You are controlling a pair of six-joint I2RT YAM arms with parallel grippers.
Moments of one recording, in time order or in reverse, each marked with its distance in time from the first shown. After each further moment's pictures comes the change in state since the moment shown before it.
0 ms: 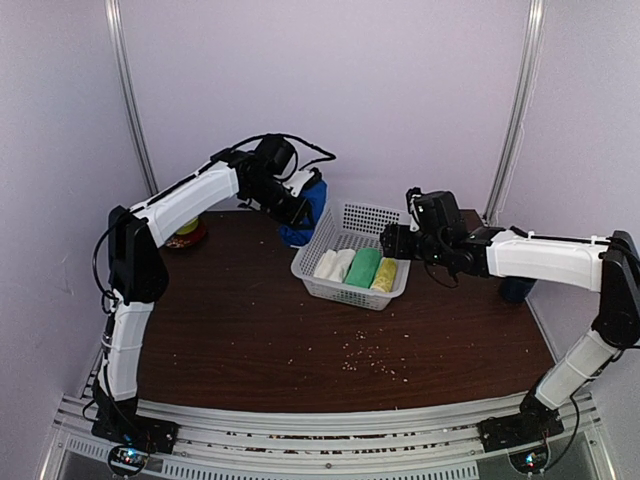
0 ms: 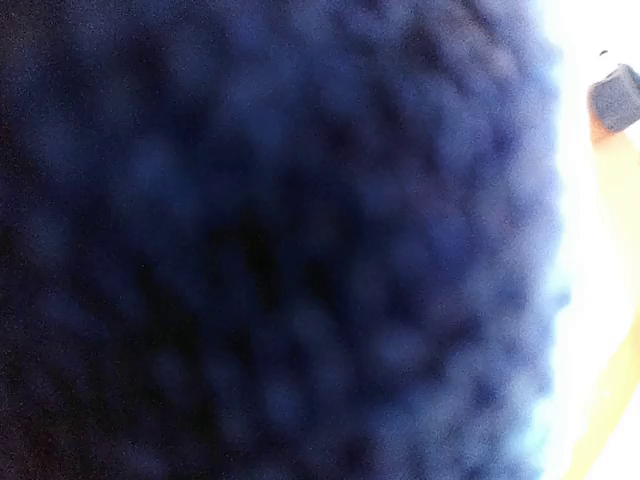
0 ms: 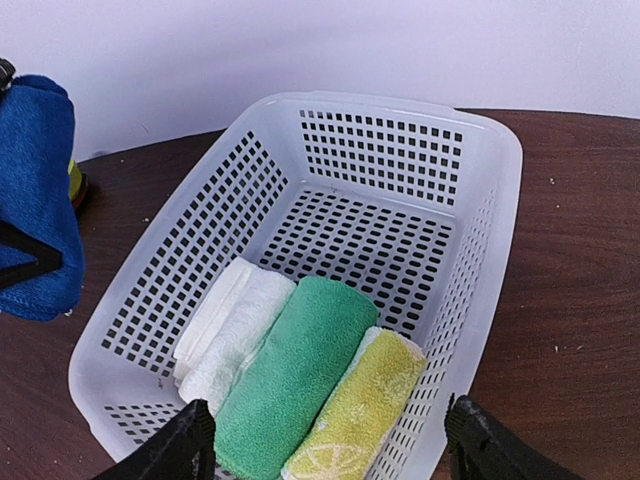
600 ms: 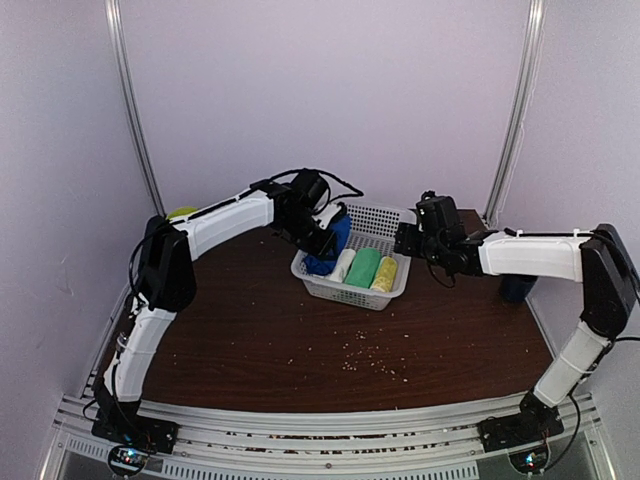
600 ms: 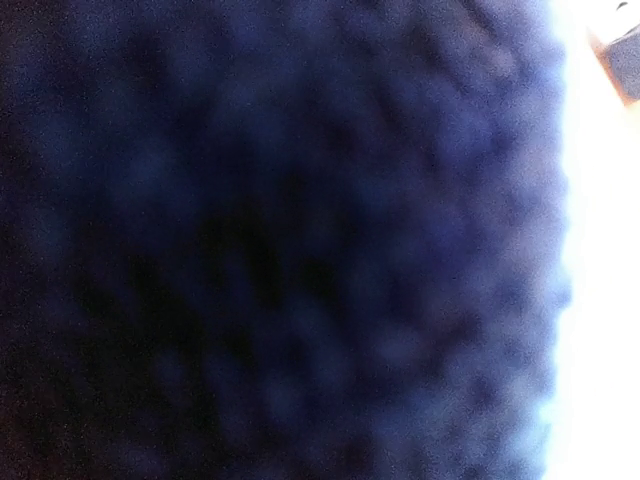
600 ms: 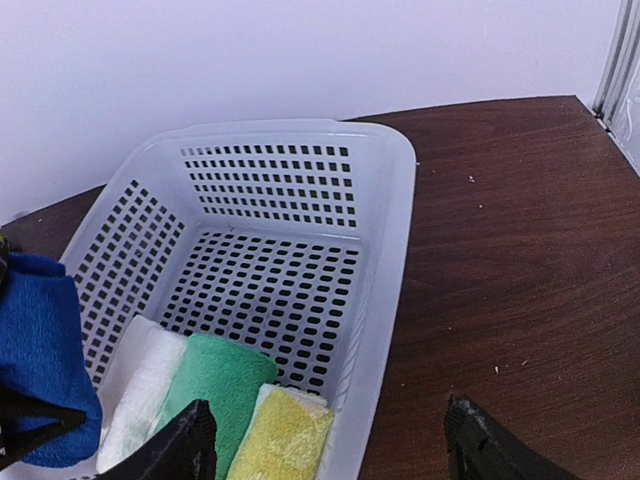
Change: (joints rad) left arm -0.092 0.161 0.014 0.089 -0.014 -0.077; right arm -0.072 0.070 -0.026 0.081 0.122 0.046
